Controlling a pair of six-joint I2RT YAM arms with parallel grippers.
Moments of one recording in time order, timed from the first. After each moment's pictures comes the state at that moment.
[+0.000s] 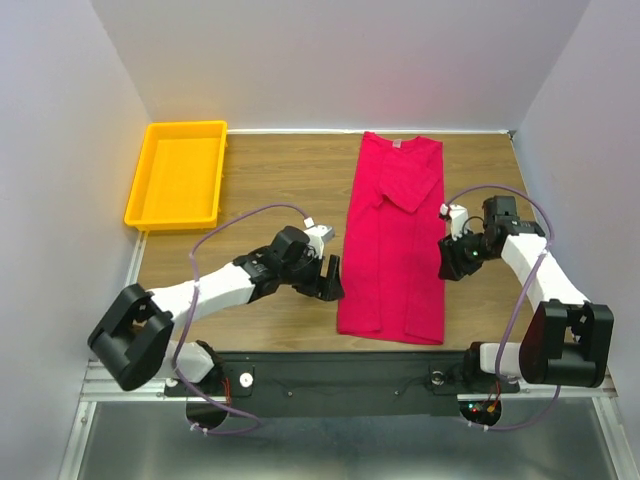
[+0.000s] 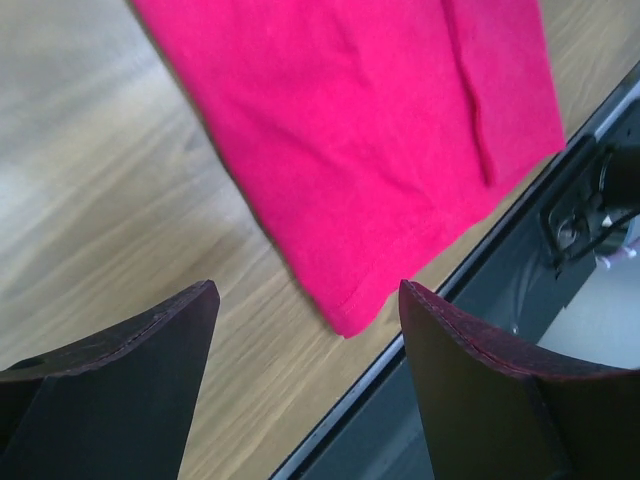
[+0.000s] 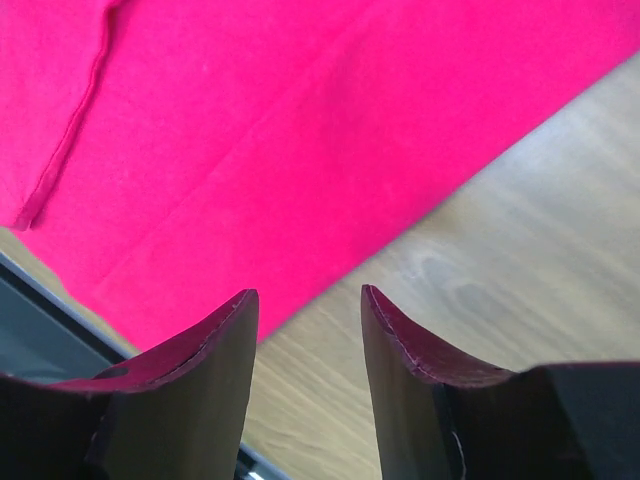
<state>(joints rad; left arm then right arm) -0.78 1.28 0.69 -0.13 0.29 -0.47 -0.09 1.29 0.89 -0.85 -0.53 -0.60</state>
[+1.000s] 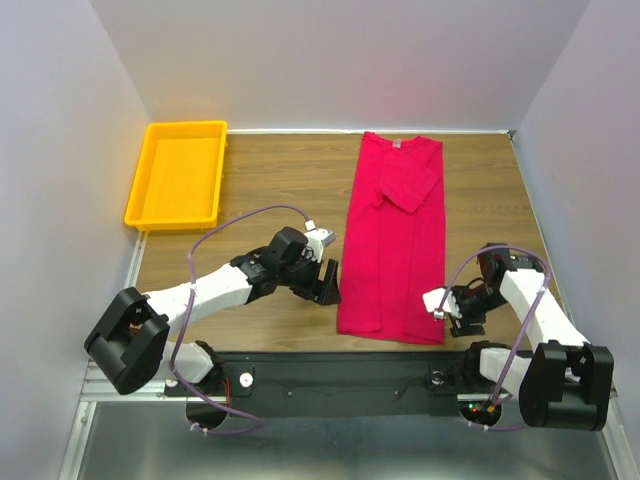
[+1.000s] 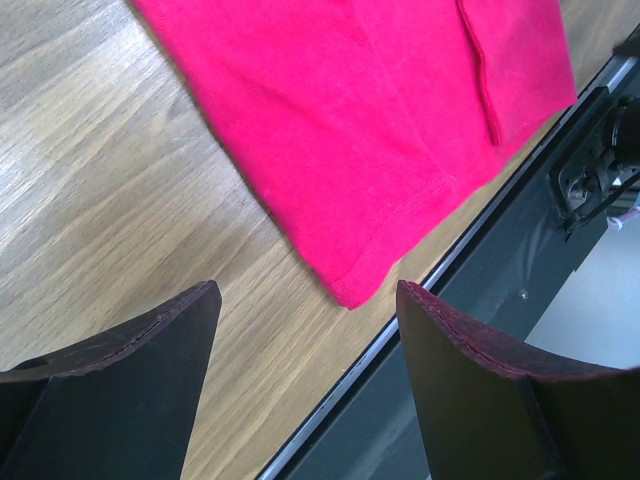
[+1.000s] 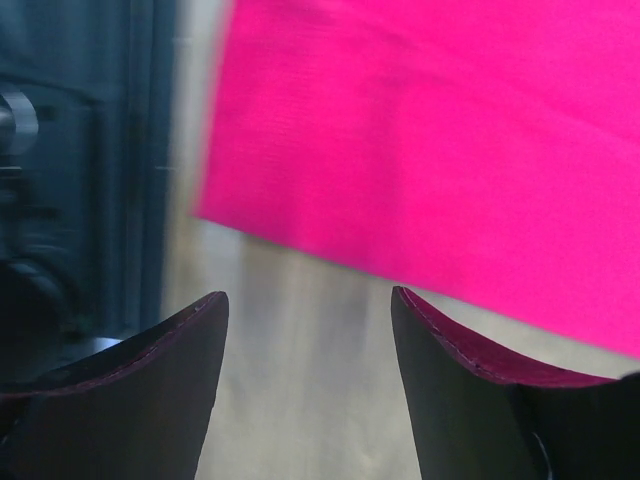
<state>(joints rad) -0.78 1.30 0.69 -0.18 0.35 -0.42 -0.09 1.07 0.65 -1.21 -0.54 -1.87</state>
